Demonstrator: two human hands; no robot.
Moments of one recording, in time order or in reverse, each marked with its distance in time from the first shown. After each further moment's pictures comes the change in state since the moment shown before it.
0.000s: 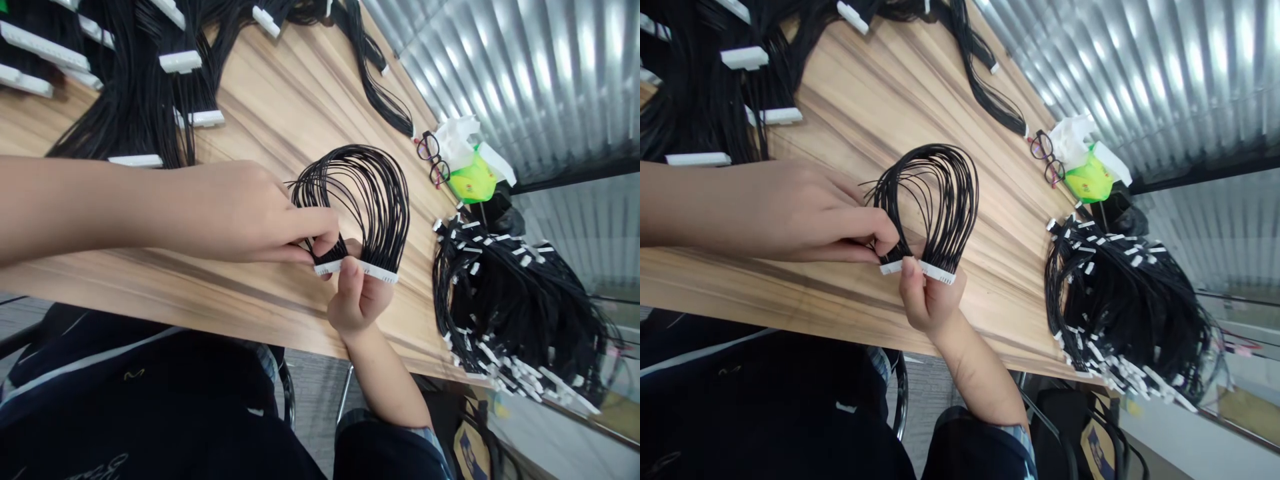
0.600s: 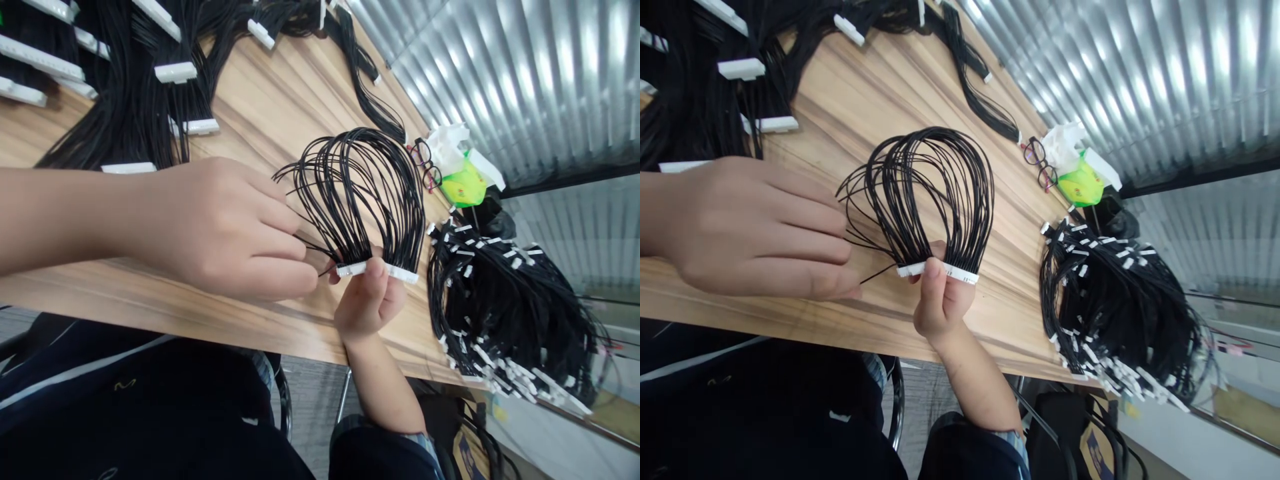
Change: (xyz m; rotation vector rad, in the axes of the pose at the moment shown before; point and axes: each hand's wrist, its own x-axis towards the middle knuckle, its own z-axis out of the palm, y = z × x) left_hand 0.007 -0.007 -0.020 0.302 0.185 0.651; right_hand 0.012 -0.011 0.000 0.243 0.149 0.127
